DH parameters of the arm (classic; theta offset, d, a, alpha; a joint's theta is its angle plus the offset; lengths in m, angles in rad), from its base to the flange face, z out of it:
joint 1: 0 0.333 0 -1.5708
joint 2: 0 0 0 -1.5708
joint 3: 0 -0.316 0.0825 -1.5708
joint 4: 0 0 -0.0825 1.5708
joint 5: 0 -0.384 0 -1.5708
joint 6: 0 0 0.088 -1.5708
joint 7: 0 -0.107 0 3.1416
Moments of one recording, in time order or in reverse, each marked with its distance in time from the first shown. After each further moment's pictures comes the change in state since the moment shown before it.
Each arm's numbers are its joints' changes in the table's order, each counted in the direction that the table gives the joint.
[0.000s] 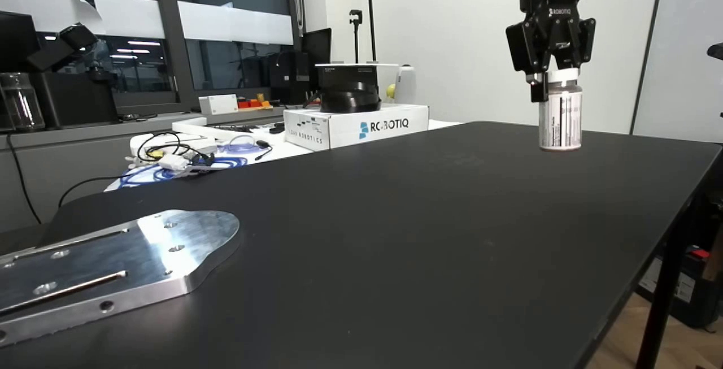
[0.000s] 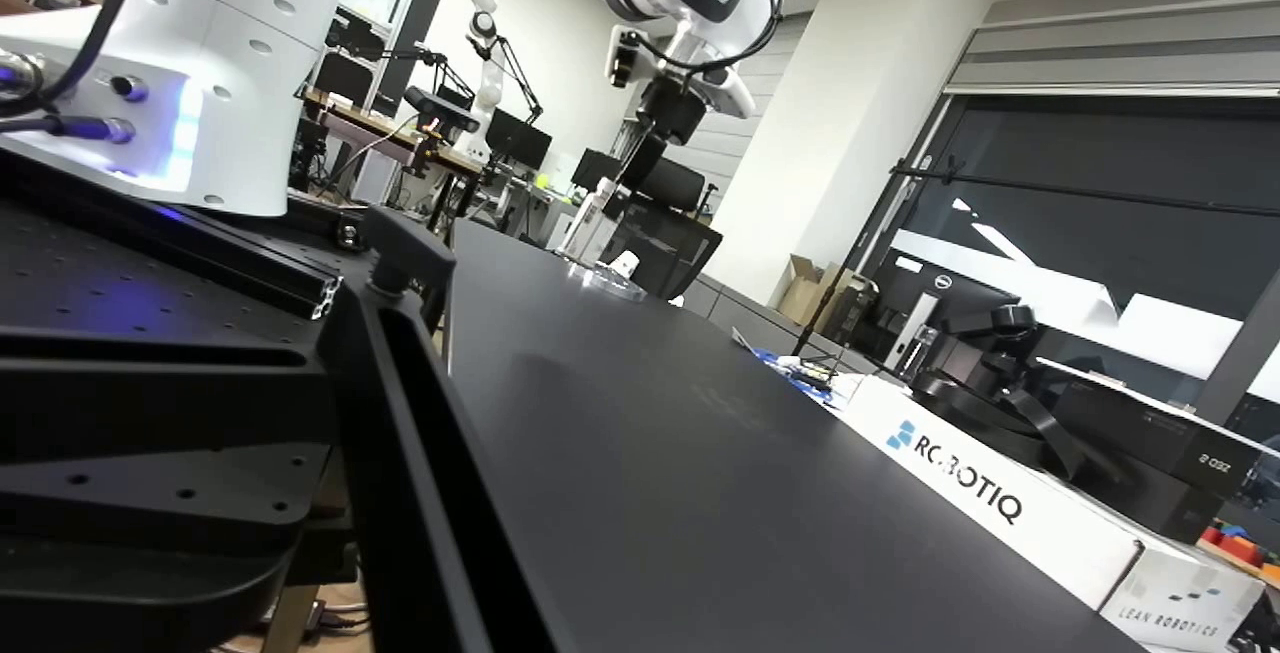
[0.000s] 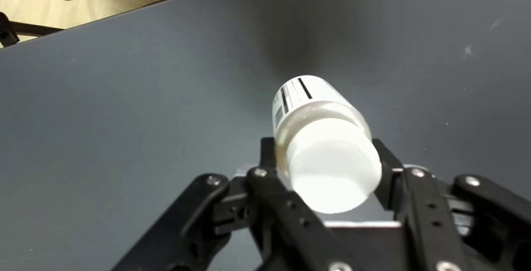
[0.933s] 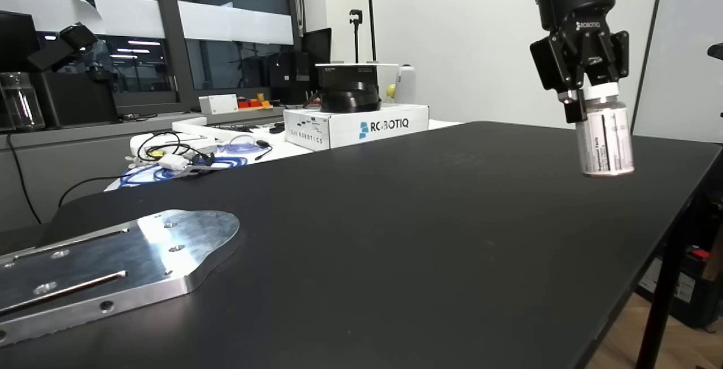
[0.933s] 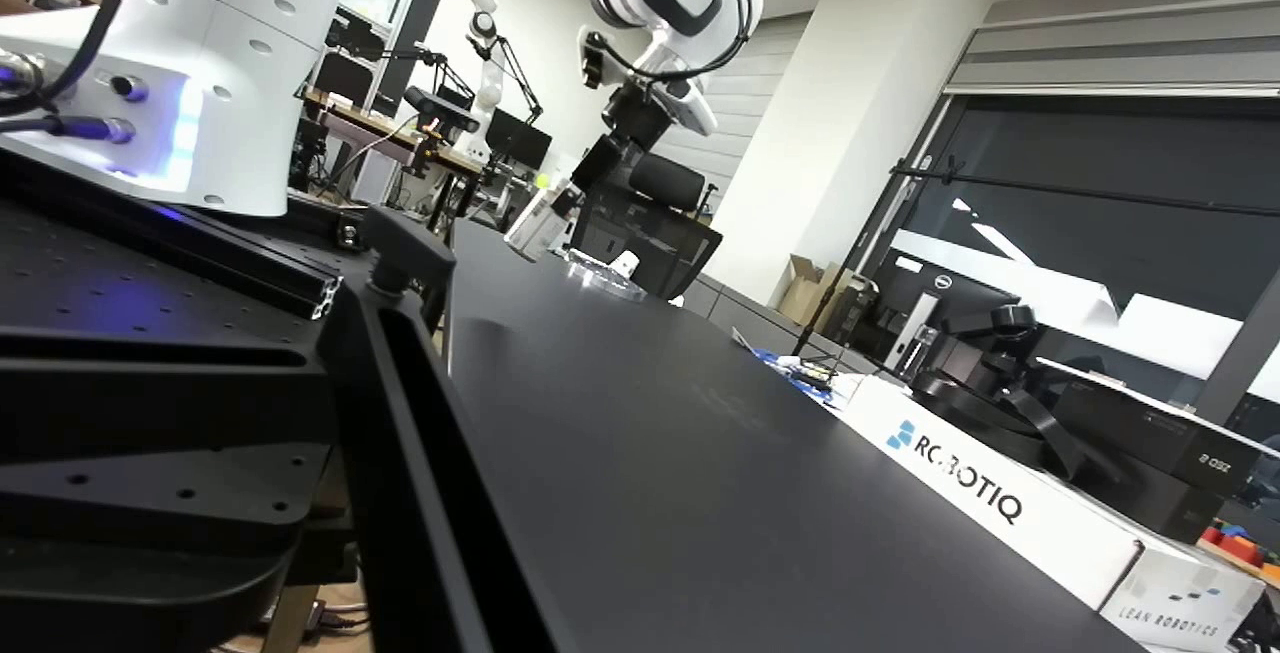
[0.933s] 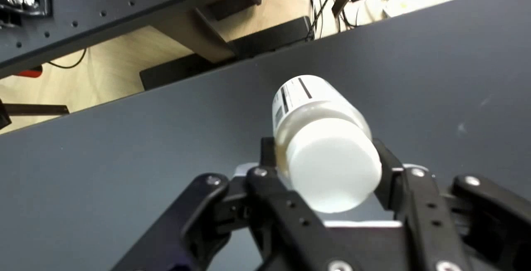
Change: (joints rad) arm 0.008 0.012 -0.030 -0.039 -0.138 -0.085 0.034
